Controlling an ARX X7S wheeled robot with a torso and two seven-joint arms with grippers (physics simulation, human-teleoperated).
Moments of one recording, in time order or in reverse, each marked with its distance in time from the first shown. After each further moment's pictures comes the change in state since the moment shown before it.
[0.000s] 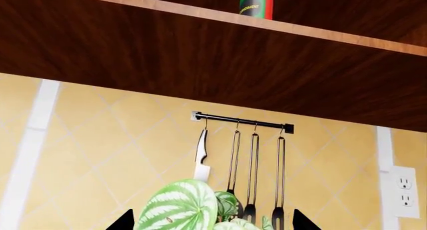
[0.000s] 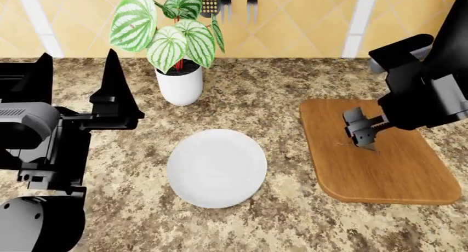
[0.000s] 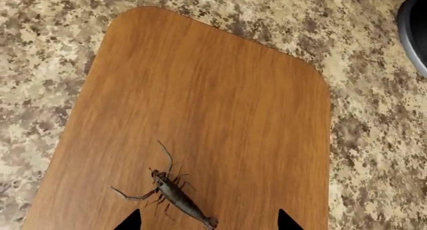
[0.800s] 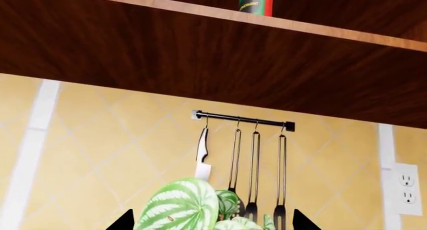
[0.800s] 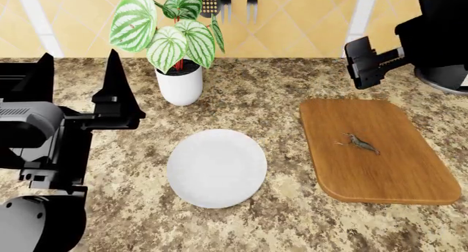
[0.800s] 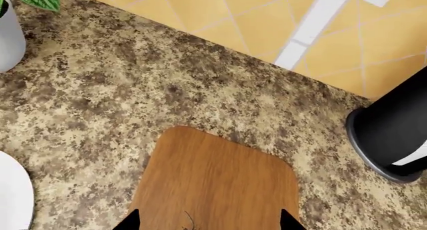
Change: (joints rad) left arm -0.004 -0.012 0.016 -0.005 0.003 0.003 -0.016; right arm 0.242 0.017 0.090 -0.111 0.297 0.008 0.242
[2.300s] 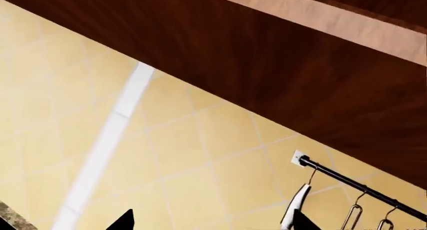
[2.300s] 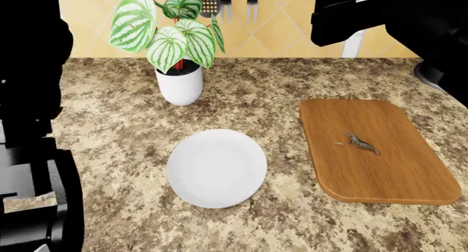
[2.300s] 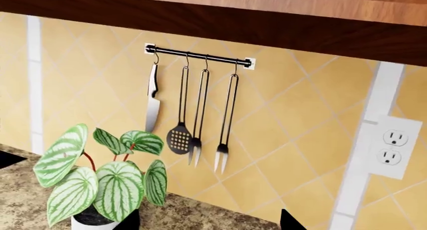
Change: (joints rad) left arm -0.914 0.115 0.015 -0.898 -0.011 -0.141 -0.254; right arm -0.299 0.142 0.308 -0.711 -0.001 -0.625 0.146
